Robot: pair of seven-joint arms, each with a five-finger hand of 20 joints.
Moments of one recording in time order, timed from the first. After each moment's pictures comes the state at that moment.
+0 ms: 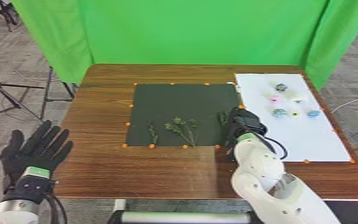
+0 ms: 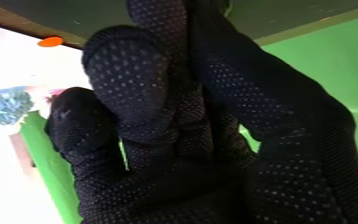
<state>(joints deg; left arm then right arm) 141.4 -55.5 -103.7 -128.1 4.7 15.6 22.6 -86.1 -61.9 56.4 -110.6 -135.4 -8.5 51.2</state>
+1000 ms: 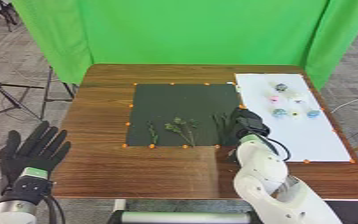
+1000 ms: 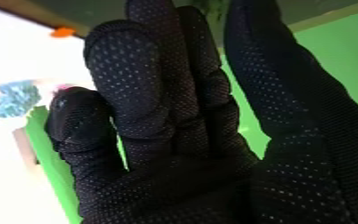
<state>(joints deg) 142.1 -55.5 -104.5 -128.2 4.6 15.7 22.6 -87.5 -61.2 57.1 -112.2 -136.7 -7.8 51.4</state>
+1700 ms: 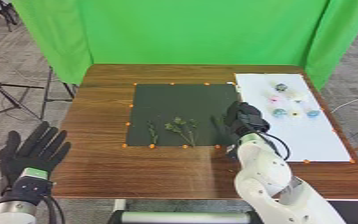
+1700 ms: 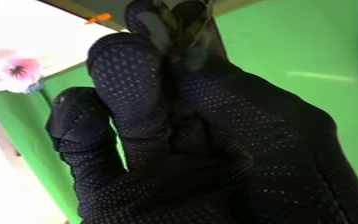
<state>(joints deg) 142.3 -55.5 -104.5 -128.2 4.5 15.7 22.7 -87.9 -60.0 57.1 -114.0 -137.4 -3.5 47.5</state>
